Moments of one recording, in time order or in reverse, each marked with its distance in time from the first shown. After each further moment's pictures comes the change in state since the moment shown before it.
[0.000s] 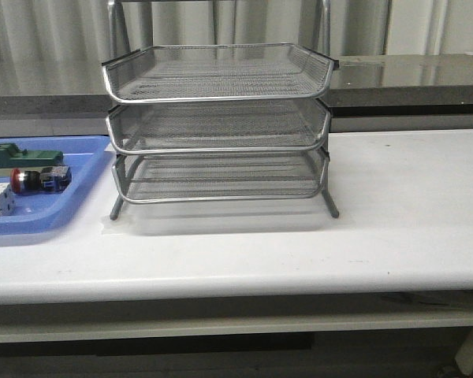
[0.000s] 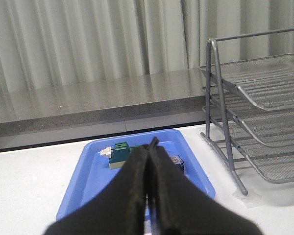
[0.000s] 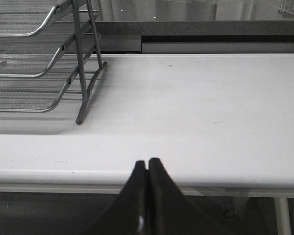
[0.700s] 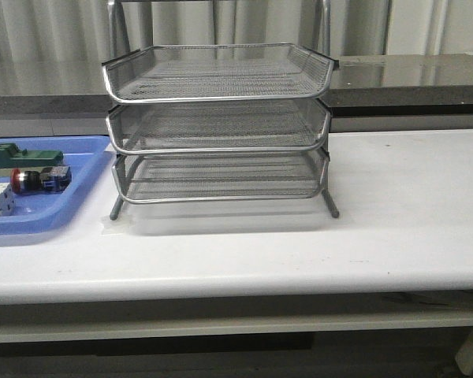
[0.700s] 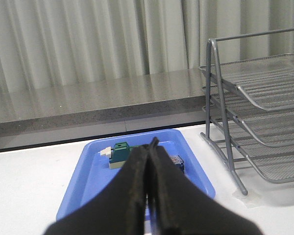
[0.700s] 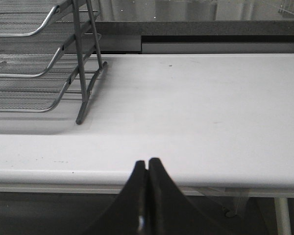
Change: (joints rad) left arm 0.000 0.000 0.000 0.000 0.000 0.000; right arm 0.000 0.000 0.000 0.000 0.000 0.000
